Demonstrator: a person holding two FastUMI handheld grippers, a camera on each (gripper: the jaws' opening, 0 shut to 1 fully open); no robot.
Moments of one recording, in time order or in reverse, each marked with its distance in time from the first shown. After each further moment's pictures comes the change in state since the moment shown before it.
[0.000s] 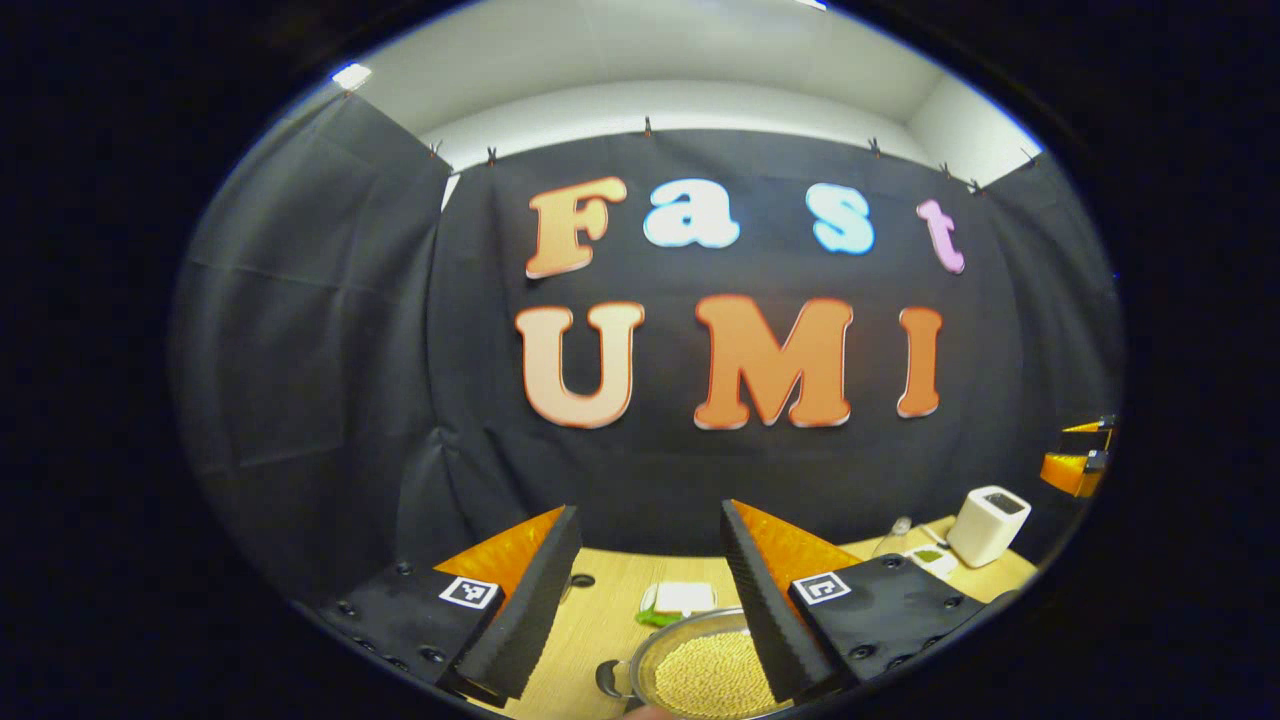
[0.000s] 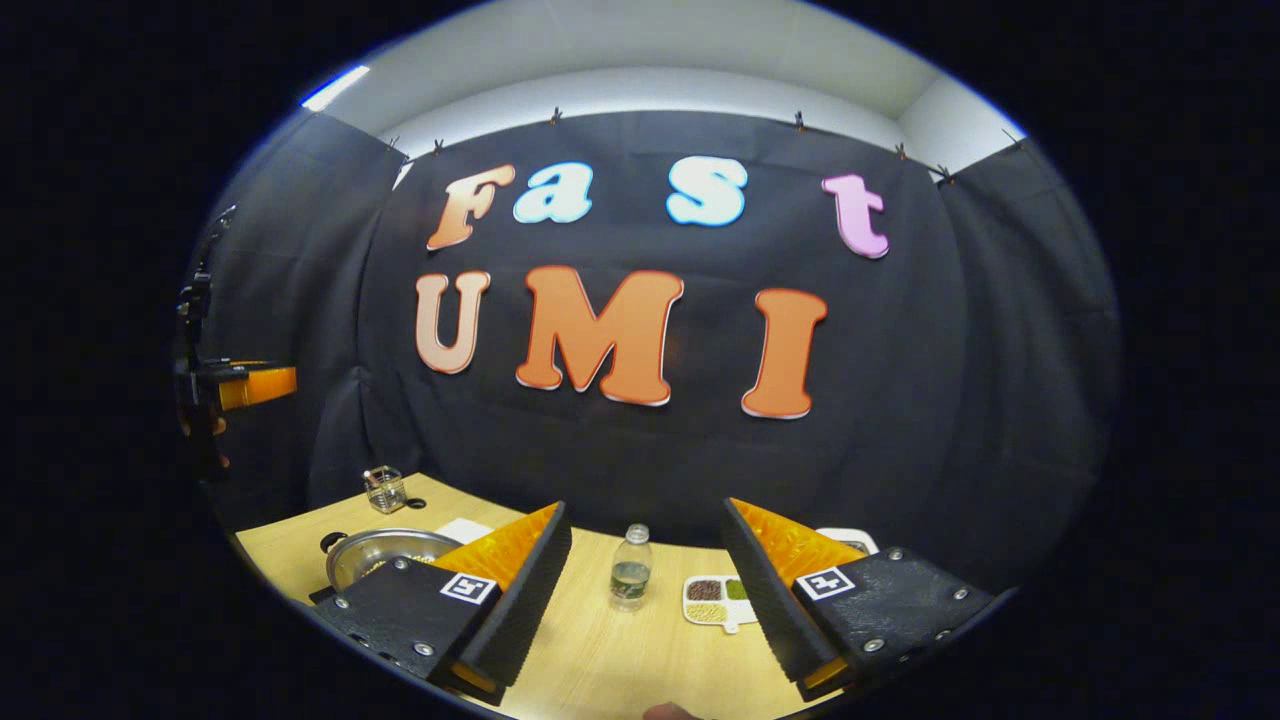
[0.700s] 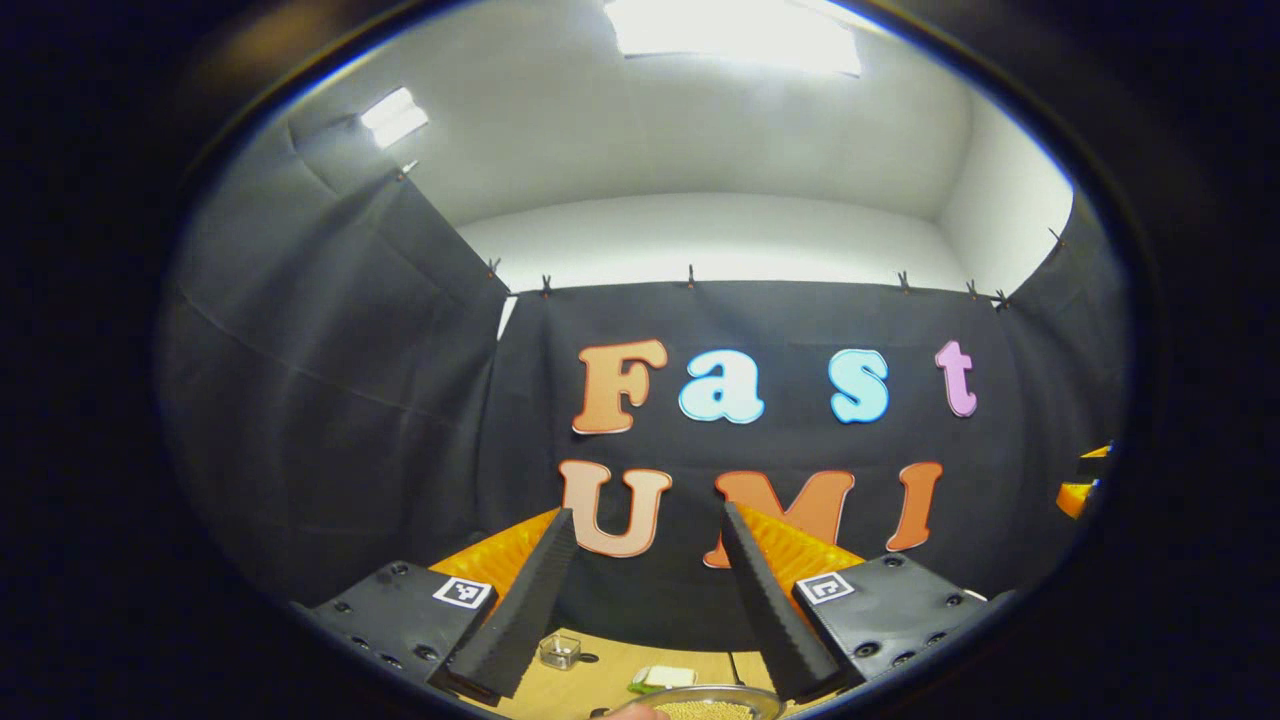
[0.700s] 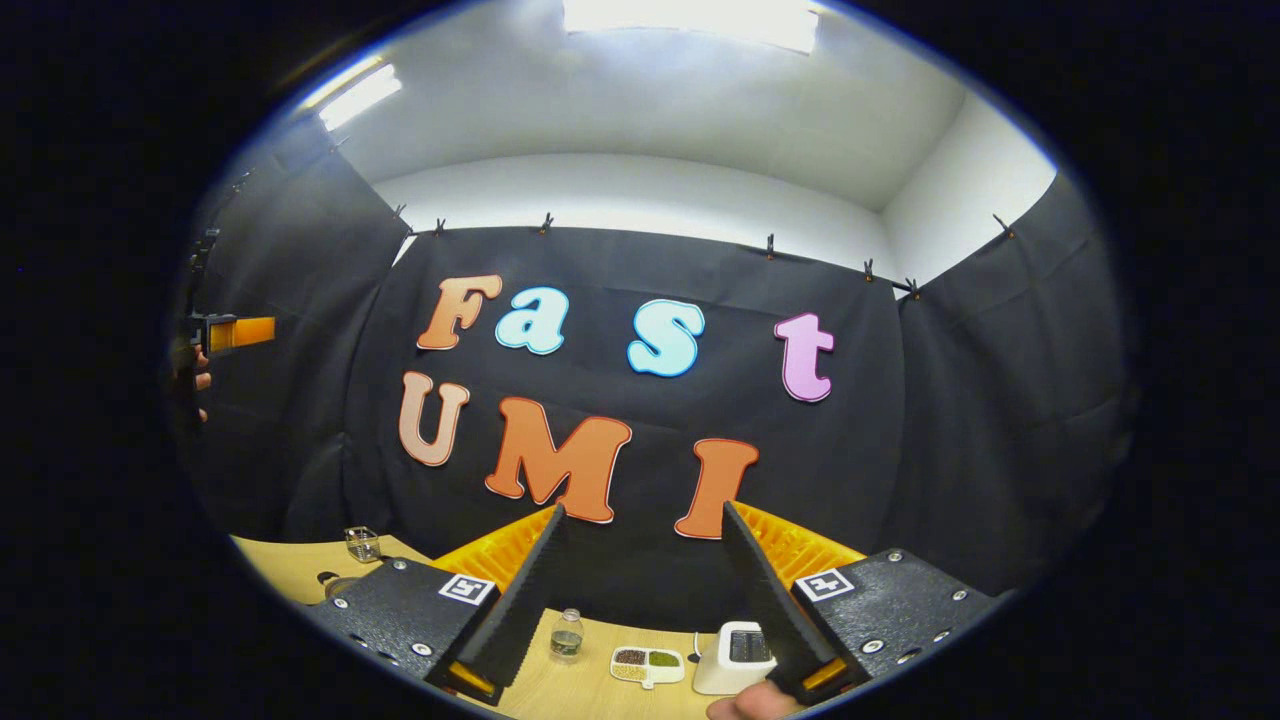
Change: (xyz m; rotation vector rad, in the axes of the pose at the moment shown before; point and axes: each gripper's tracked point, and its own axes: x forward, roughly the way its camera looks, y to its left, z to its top) left arm -0.107 0.024 0.192 -0.067 -0.316 0.142; right arm -0.086 -0.057 0.150 -0.057 -0.276 -0.073
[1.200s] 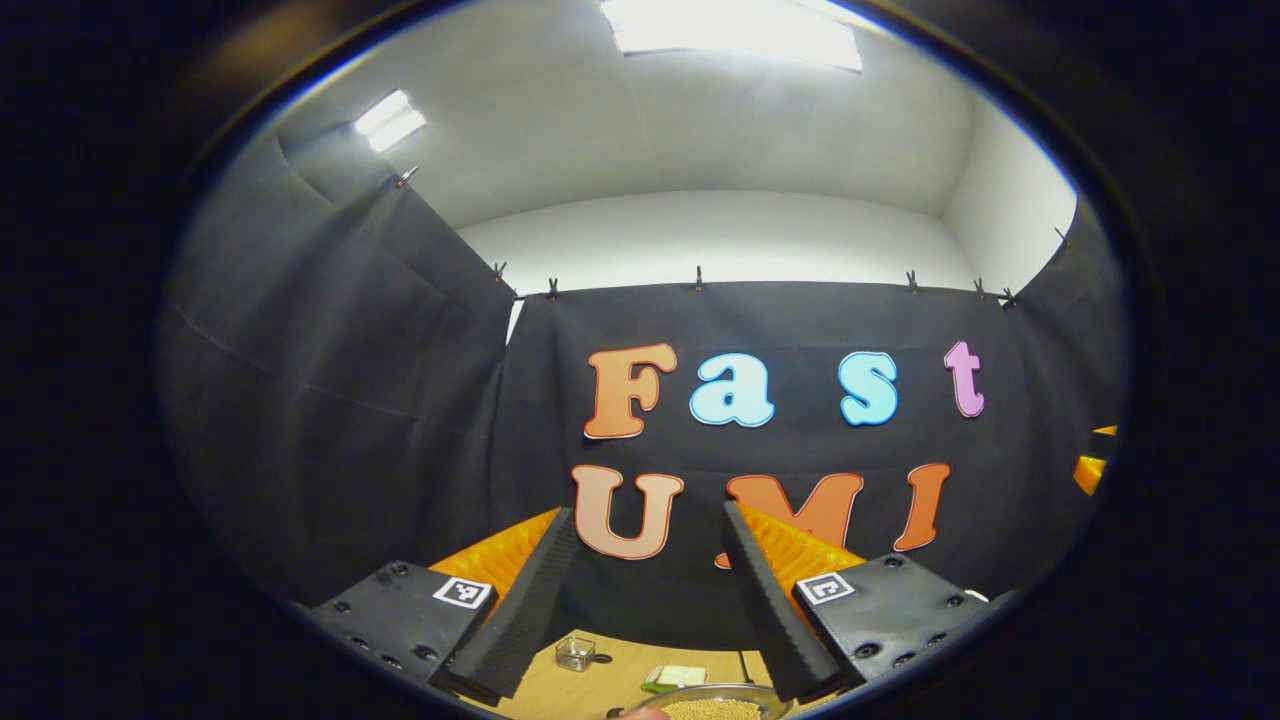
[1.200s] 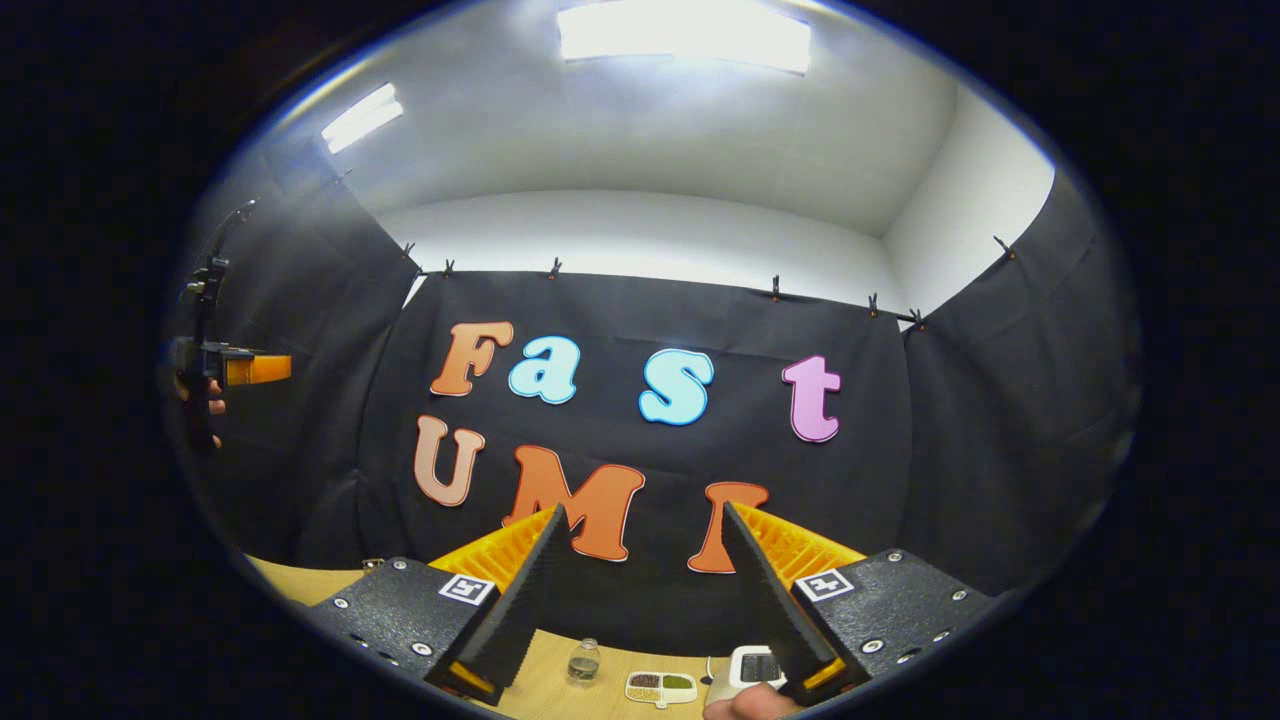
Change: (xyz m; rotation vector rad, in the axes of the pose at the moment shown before) left arm -0.006 0.003 0.011 0.023 0.039 0.009; right arm -0.014 0.006 0.064 0.021 -0.129 0.026
